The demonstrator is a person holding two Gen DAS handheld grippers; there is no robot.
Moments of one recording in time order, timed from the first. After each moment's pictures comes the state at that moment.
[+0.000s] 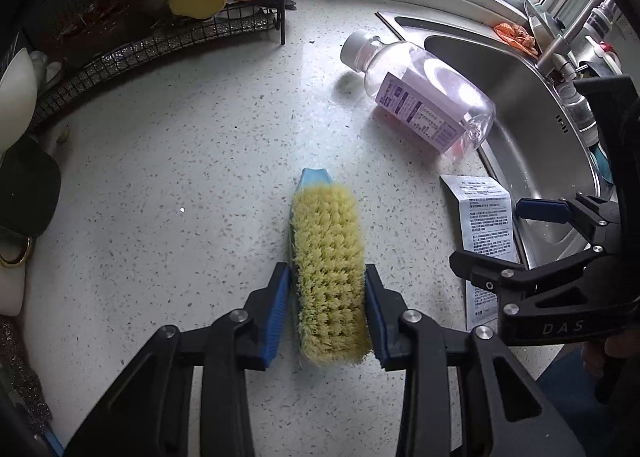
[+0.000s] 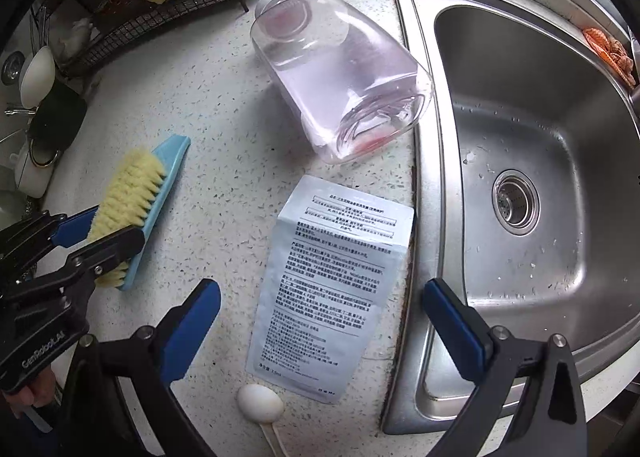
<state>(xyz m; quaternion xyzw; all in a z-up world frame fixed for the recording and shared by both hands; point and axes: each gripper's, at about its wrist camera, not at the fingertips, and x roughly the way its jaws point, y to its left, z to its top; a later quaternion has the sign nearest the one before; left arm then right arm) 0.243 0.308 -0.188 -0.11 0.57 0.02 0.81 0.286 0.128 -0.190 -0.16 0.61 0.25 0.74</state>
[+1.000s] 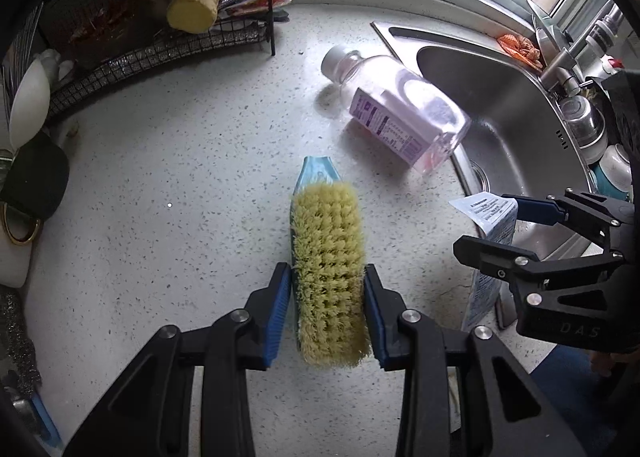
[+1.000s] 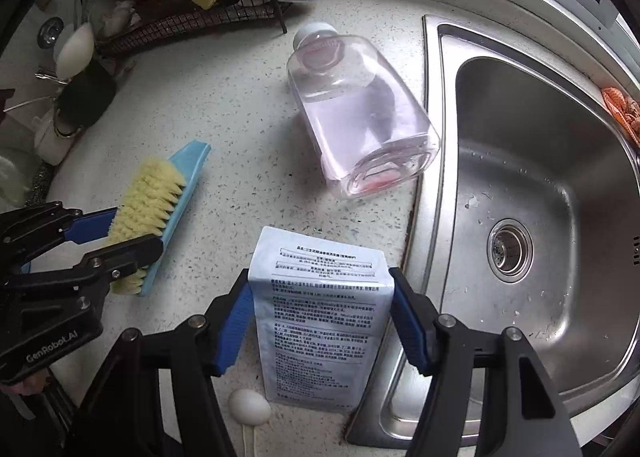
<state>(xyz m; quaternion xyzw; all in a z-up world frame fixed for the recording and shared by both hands) 0.245 0.270 -0.160 -0.12 0.57 0.05 0.81 0.280 0.113 -0.152 -0.17 0.57 0.33 0.74</state>
